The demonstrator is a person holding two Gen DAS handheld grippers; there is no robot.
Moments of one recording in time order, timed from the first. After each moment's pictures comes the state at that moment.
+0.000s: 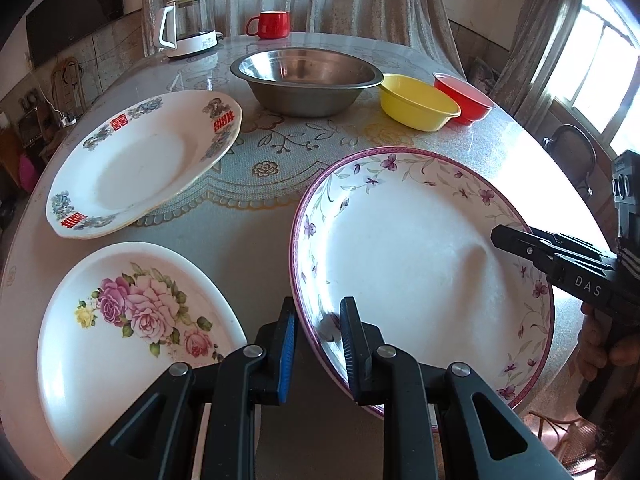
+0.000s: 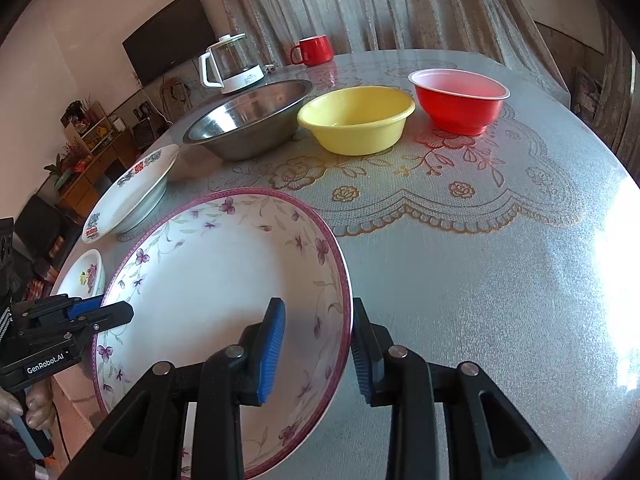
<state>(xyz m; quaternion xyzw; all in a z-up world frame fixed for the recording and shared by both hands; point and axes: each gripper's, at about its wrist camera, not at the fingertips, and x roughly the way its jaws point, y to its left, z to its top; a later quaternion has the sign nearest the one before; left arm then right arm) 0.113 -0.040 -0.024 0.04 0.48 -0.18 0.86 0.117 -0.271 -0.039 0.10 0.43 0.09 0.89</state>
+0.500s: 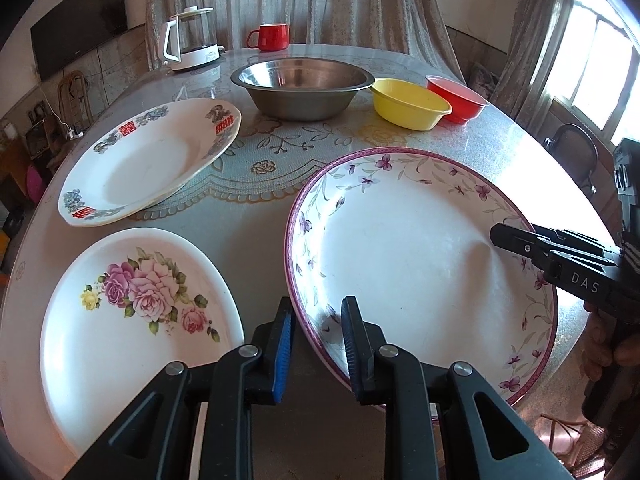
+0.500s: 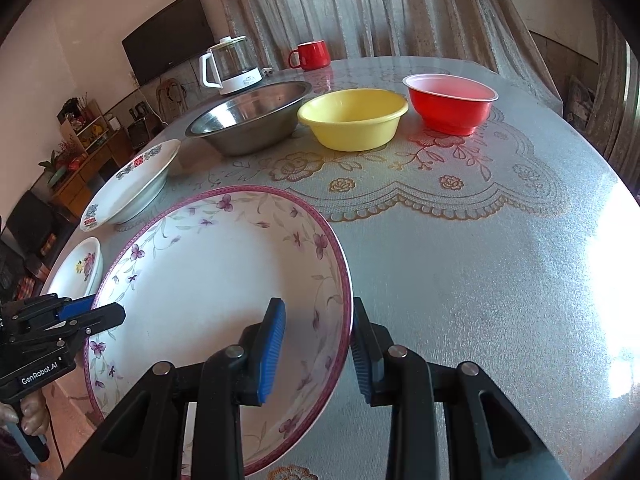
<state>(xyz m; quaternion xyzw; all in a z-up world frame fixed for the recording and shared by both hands) 0.092 -0.043 -0.025 0.05 0.45 -0.17 0.87 0.102 -0.264 -0.040 0.08 0.42 0.07 0.90</state>
